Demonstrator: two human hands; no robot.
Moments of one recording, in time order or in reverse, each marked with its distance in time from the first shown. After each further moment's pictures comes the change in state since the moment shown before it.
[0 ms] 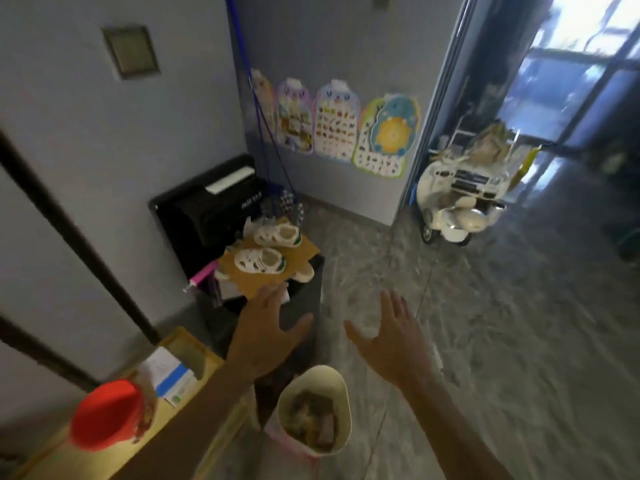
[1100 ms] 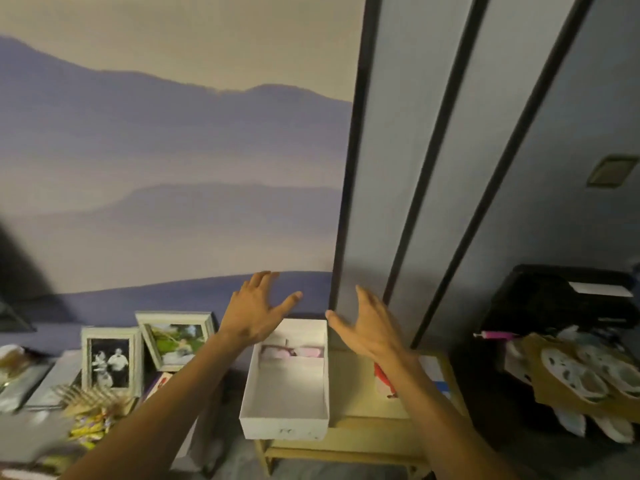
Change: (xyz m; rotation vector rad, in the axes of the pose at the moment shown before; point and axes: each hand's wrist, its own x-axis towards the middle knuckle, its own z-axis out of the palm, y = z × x) left_hand -0.435 -0.195 -0.332 0.159 0.616 -0.885; right_hand -0.257 -0.463 0.101 -0.011 -0.453 -1.011
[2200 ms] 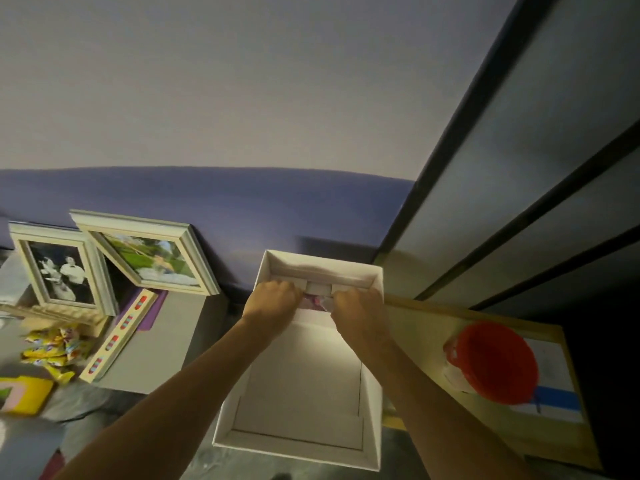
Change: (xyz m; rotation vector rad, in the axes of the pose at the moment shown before) left_hand 0.137 -0.207 0.307 0.576 -0.422 0.108; right_hand 0.188 0.100 0.374 -0.577 -0.272 -0.328
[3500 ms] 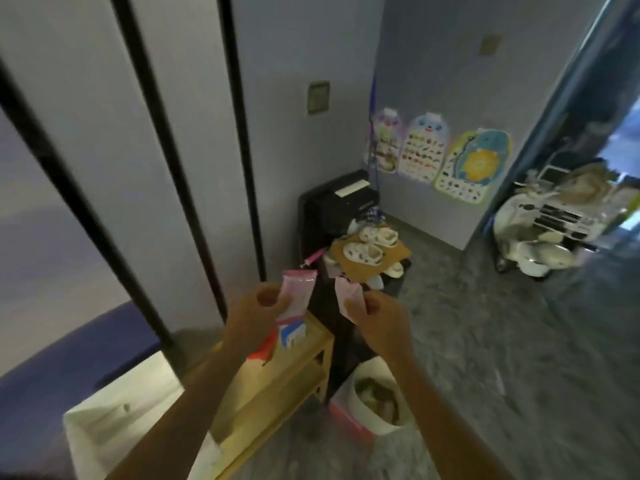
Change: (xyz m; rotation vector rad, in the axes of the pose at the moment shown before) left_hand -0.215 0.324 -0.284 -0.980 0.102 0.619; right_hand -0.496 0.165 -0.207 0.840 0.779 1.126
